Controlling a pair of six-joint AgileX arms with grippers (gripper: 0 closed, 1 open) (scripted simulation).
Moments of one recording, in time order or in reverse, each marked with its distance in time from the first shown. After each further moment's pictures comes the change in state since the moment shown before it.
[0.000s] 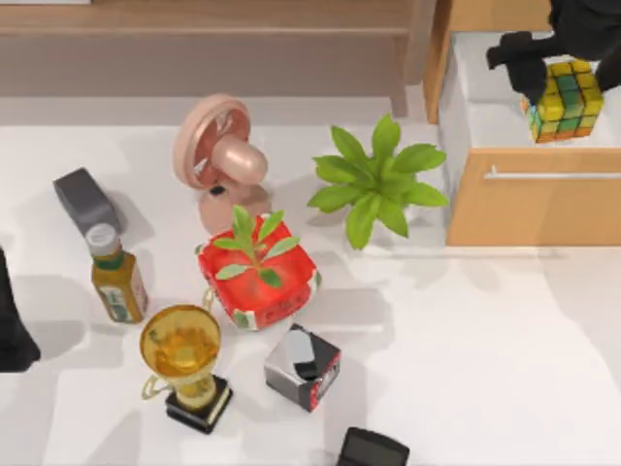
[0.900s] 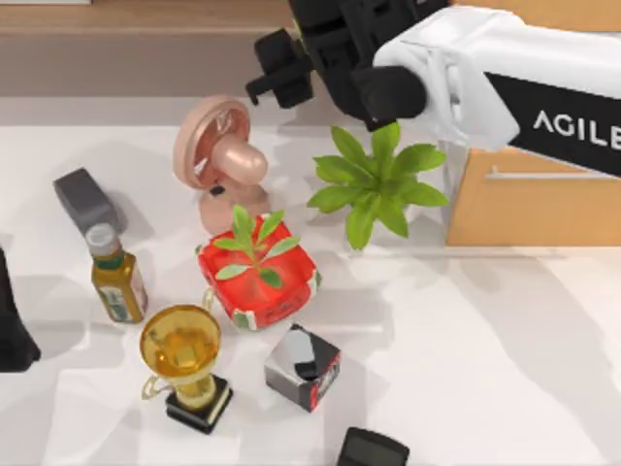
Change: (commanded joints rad) left arm 0.000 0.000 0.000 0.000 0.000 0.000; right arm 0.503 -0.211 -0.513 1.042 0.405 -0.122
